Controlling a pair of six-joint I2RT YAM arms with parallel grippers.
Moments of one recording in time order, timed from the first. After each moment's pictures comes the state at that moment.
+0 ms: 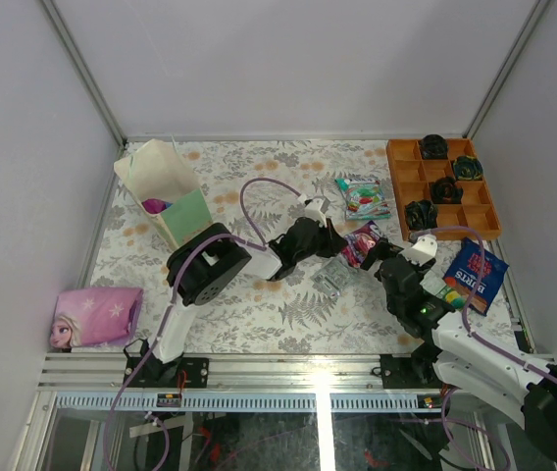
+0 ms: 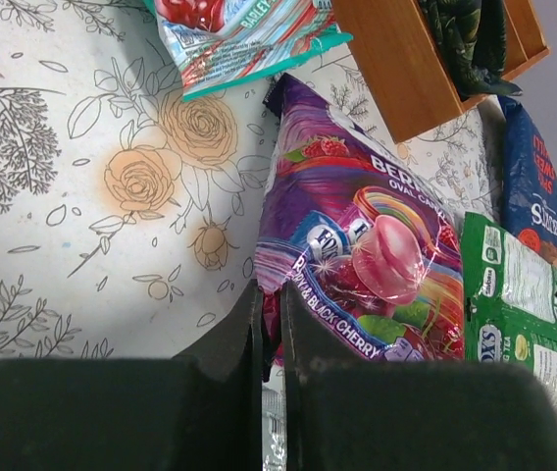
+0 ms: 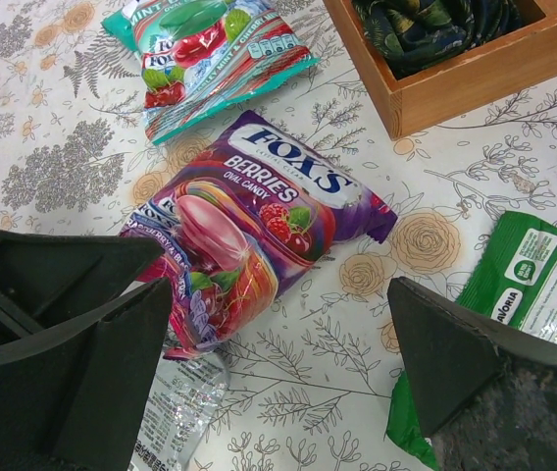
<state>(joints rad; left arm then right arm) -0.82 2.16 1.10 0.73 0.03 -0.71 0.65 0.81 0.26 0.05 0.74 0.67</state>
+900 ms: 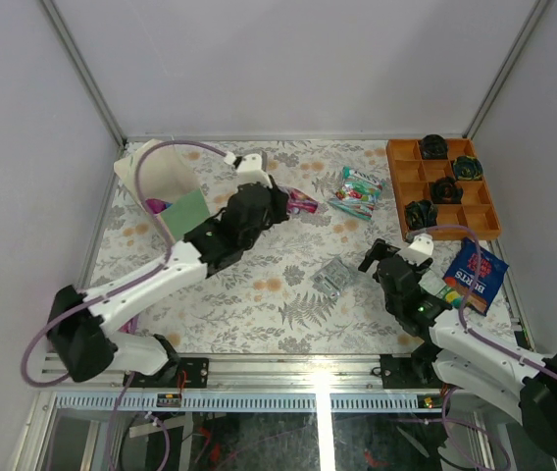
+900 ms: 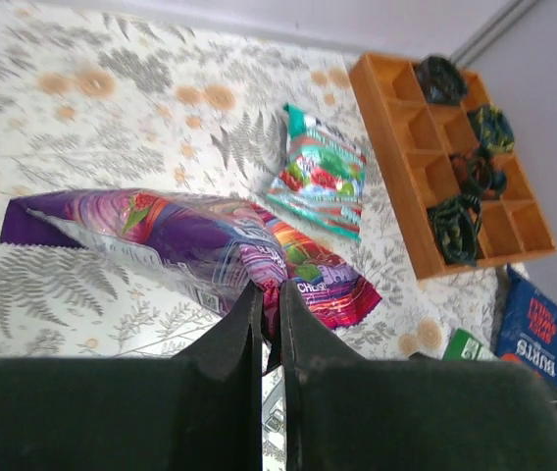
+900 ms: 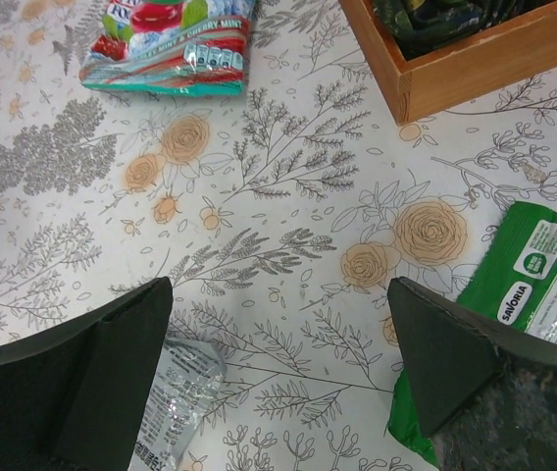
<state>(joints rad) -0.82 1.38 1.09 -0.02 -0.42 -0.59 0.65 0.84 0.26 0.05 0.72 0.67</state>
